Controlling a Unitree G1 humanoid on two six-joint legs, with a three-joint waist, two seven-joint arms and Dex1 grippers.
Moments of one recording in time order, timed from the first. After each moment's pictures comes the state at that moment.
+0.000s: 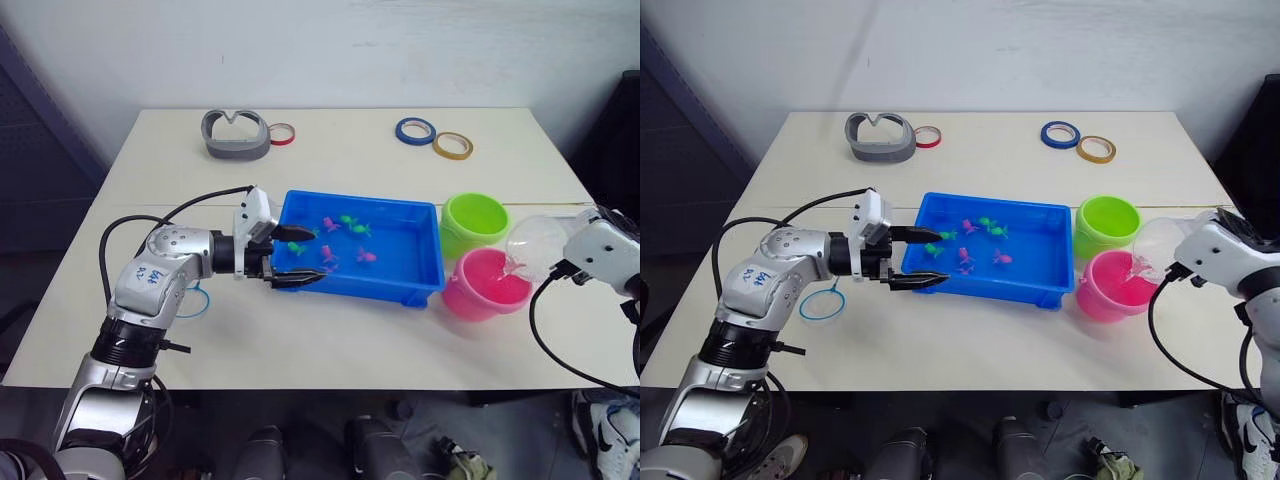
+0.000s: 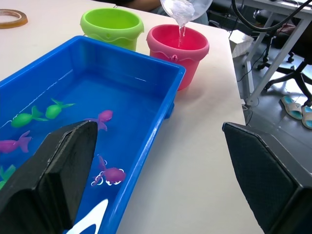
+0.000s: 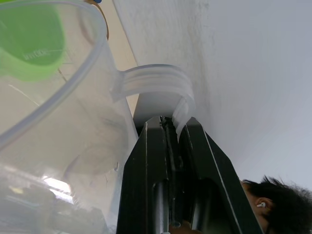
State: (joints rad) left arm -0.64 0.58 -0.12 -0.02 -0.42 0.56 -1.02; right arm 0.00 -0.89 -0.40 -0.19 -0.39 0.07 0.34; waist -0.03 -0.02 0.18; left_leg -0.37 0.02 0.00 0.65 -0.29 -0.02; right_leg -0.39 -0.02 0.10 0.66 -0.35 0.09
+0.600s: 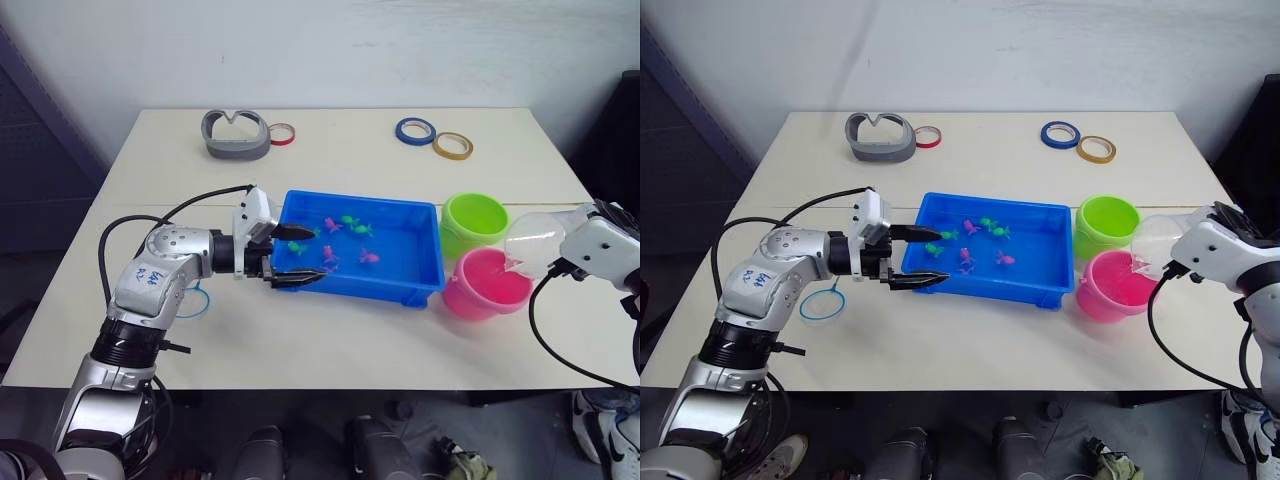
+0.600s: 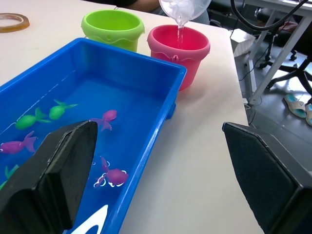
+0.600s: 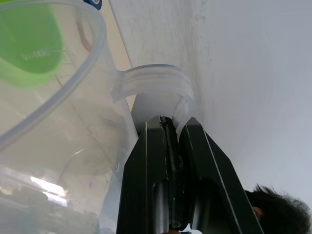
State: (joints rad) left arm -0.64 0.58 -0.12 -0.02 -0.40 0.52 -1.02; right arm -0.02 -0.90 -0.40 -0.19 -0.41 0.04 0.34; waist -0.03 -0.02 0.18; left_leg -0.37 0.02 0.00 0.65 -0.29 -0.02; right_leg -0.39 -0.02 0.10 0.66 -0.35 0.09
